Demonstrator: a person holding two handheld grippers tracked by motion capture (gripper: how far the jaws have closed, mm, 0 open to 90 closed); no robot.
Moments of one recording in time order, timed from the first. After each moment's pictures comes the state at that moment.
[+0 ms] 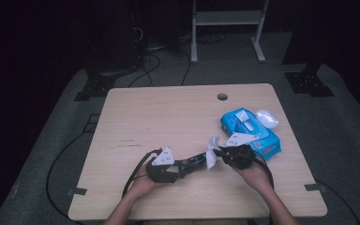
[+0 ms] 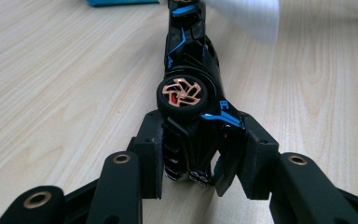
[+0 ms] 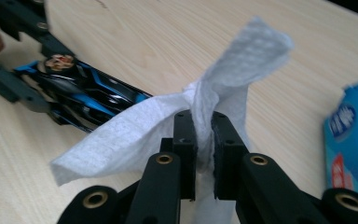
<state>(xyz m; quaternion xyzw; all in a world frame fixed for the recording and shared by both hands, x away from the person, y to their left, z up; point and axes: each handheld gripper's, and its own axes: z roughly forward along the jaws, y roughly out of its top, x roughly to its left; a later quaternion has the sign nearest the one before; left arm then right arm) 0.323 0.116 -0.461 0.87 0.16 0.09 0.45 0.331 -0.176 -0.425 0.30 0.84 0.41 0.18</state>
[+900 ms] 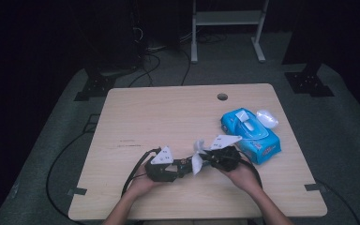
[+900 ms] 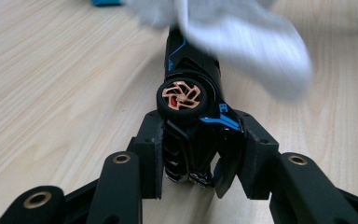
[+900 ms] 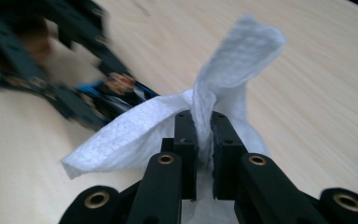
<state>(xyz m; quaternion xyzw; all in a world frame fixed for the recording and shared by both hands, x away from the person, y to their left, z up) 0.326 0.121 -0.460 0.87 0.16 0.09 0.45 0.328 -0.136 -0.420 0.26 0.86 0.42 0.15</state>
